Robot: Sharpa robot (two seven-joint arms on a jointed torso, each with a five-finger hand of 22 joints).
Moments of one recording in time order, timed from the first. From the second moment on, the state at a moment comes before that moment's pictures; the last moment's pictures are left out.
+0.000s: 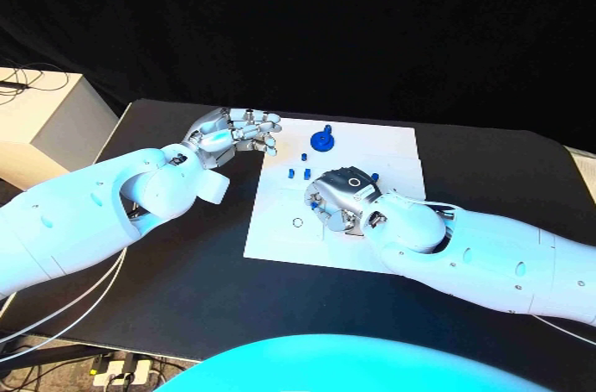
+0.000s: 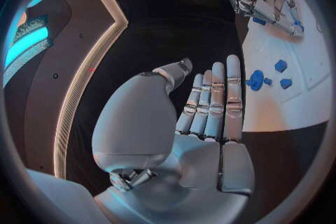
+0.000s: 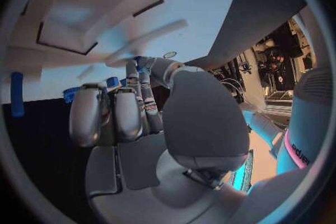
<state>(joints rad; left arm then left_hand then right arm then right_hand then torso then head) 0.86 -0.94 0.37 1.56 -0.23 -0.08 0.24 1.38 -0.19 0.54 0.06 0.05 0.85 0.21 0.20 0.39 0.88 0.16 0.44 0.12 0.90 0.09 0.73 0.40 0.17 0.98 0.18 0.48 0.65 1.09 -0.58 -0.14 1.54 -1.88 -0.41 -0.27 1.34 -0.24 0.65 0.04 0.24 1.05 0.14 0.19 0.45 1.20 0.08 0.07 0.07 1.46 -0.01 1.29 1.16 0.08 1.44 0.09 1.28 1.24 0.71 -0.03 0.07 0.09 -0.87</state>
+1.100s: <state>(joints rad) 0.86 -0.94 0.37 1.55 -0.23 -0.08 0.24 1.38 -0.19 0.54 0.06 0.05 0.85 0.21 0.20 0.39 0.88 0.16 0.44 0.12 0.90 0.09 0.72 0.40 0.17 0.98 0.18 0.48 0.65 1.09 -0.67 -0.14 1.60 -1.84 -0.45 -0.28 1.41 -0.24 0.41 0.12 0.20 0.91 0.15 0.08 0.37 1.01 0.10 0.12 0.07 1.46 0.01 1.29 1.07 0.10 1.38 0.11 1.11 1.09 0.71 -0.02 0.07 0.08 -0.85</state>
